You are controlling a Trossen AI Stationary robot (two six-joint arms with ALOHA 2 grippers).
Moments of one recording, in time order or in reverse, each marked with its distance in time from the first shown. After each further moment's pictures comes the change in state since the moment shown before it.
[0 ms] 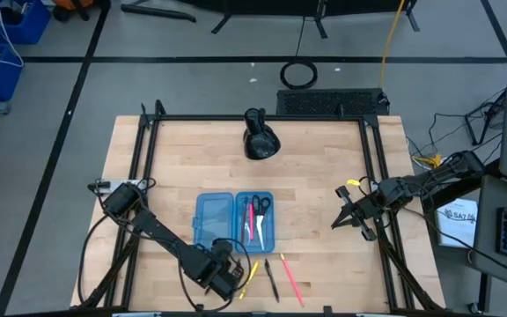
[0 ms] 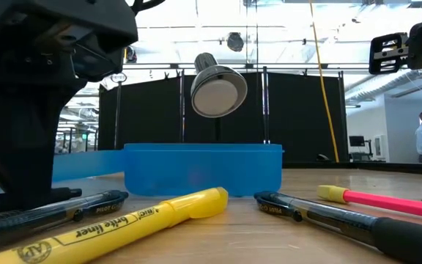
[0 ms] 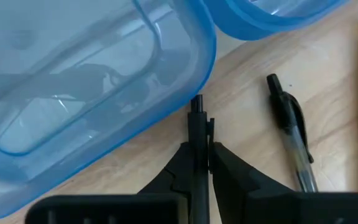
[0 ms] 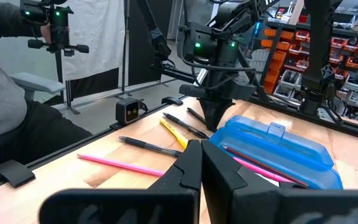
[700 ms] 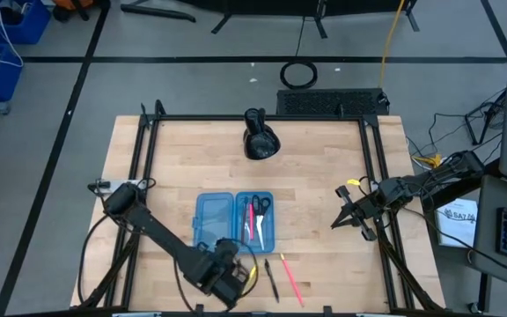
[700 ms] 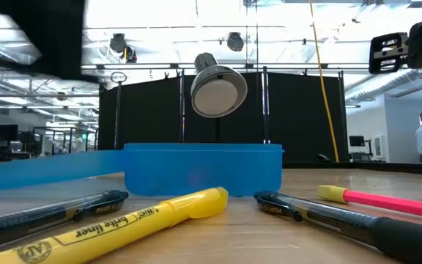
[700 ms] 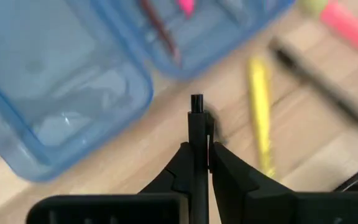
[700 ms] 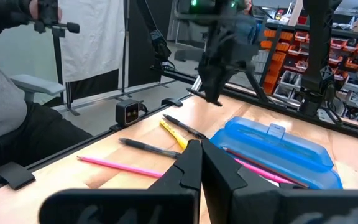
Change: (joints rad) left arm 0.014 -0.001 0.330 -0.289 -0.076 0.065; right arm 0.000 0.000 0.000 0.008 0.000 0.004
